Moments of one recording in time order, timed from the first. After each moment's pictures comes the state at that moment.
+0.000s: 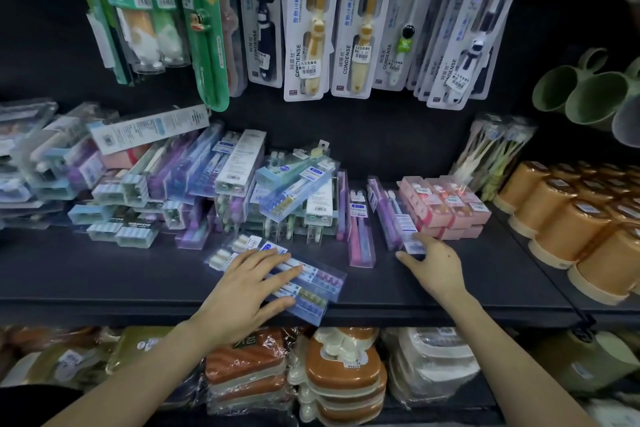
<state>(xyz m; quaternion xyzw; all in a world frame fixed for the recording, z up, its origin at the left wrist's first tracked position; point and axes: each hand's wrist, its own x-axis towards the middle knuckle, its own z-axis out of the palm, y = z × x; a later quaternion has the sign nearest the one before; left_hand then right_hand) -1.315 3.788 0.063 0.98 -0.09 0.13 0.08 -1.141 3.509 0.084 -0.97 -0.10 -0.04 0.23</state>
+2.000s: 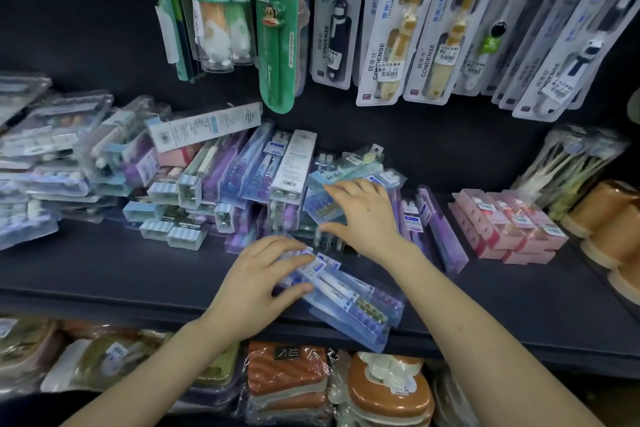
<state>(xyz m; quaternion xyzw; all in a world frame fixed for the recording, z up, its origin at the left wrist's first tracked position) -1.325 3.835 0.088 0.94 -0.07 0.26 0.20 -1.153 3.703 0.132 -0.88 -0.44 -0.14 0.06</state>
